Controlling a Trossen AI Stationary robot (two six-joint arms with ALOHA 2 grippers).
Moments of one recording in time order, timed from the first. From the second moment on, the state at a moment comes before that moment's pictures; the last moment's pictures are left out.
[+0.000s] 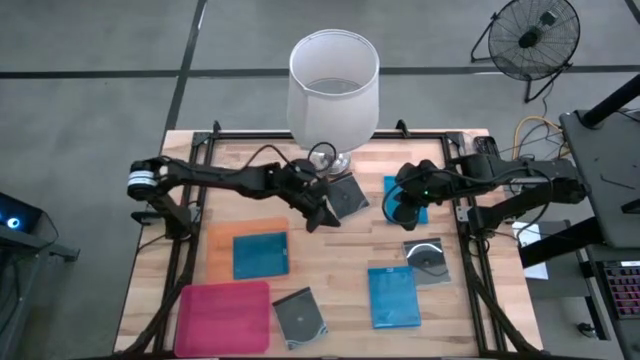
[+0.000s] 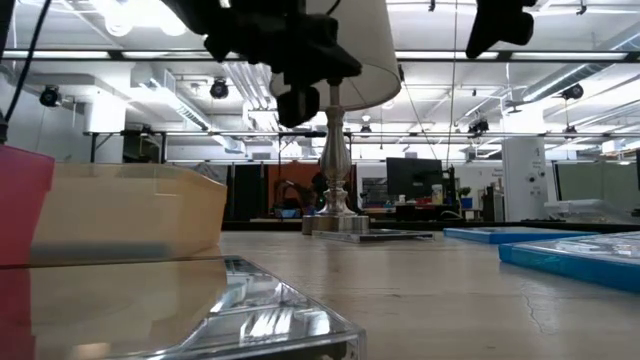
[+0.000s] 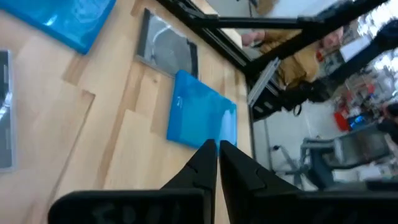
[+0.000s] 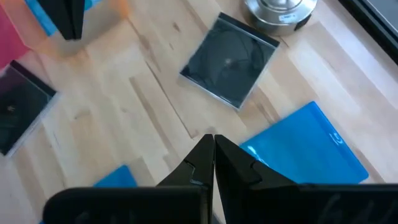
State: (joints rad) left arm 0.12 1.63 1.15 0.01 0.51 -0.61; right arm 0.06 1.19 1.28 -1.12 0.22 0.59
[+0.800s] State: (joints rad) left arm 0.06 2.06 1.66 0.11 0.27 -0.92; right arm 0.06 1.08 1.13 -1.17 0.24 0.77
